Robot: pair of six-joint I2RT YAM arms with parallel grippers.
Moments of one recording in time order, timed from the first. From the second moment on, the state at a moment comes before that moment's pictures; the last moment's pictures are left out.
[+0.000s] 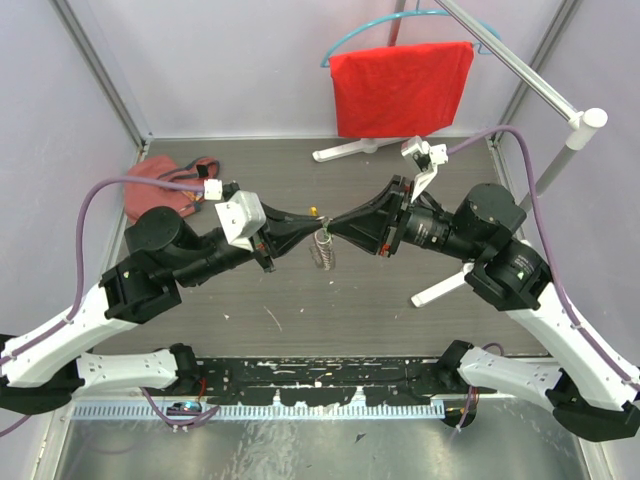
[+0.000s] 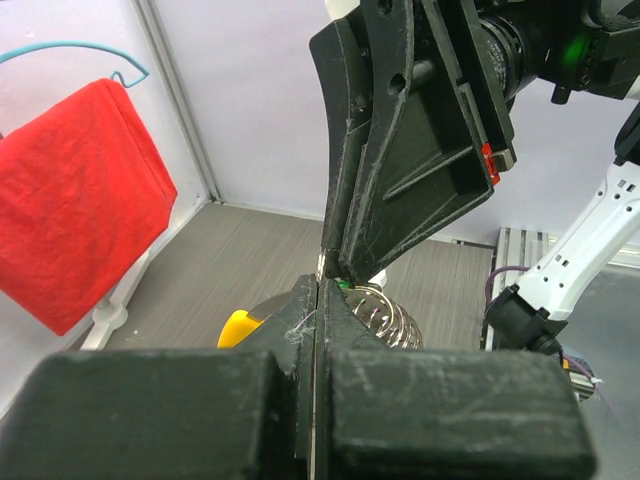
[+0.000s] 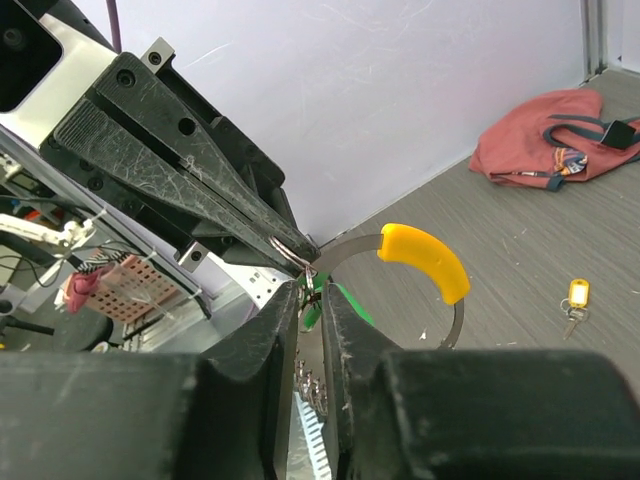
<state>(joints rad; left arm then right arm) -1.16 0.97 1.33 -0.18 0.05 0.12 0.81 0.94 1.35 -0.30 -0.43 0.53</state>
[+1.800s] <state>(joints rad) -1.15 0.95 1.30 -0.17 0.18 0.18 0.82 0.98 1.52 -0.51 -0.47 0.44</state>
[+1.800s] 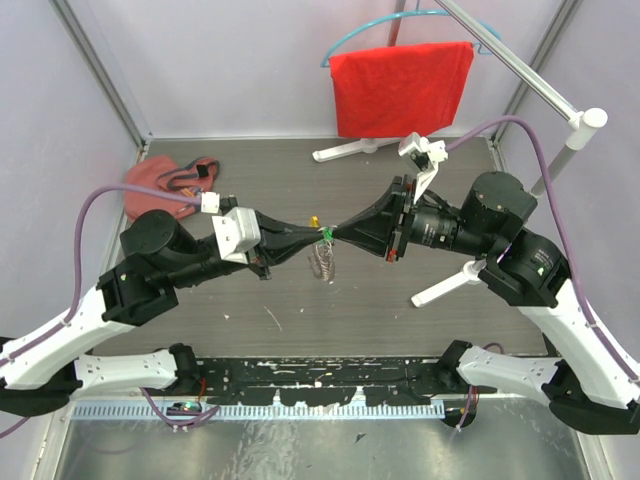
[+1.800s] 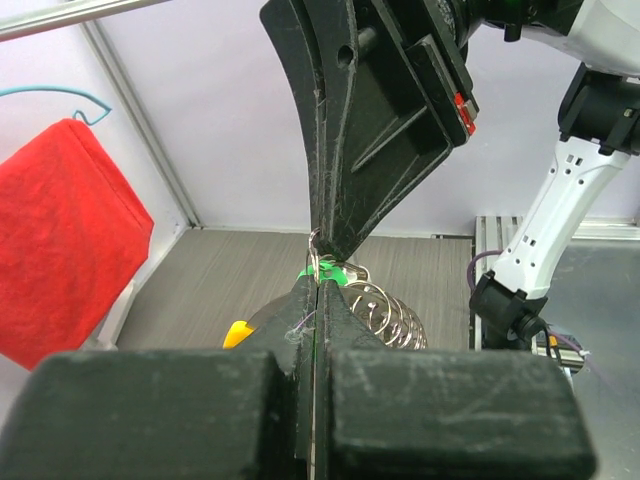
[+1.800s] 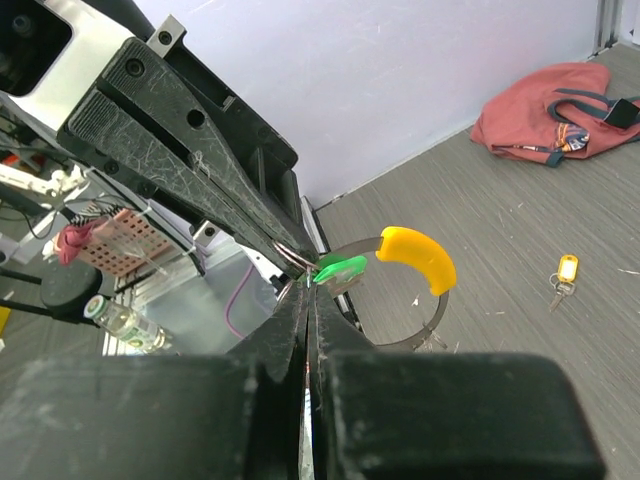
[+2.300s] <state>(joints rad) -1.15 0.95 1.30 -0.19 0.19 0.18 0.82 1.02 1.59 -0.62 -0.46 0.36</state>
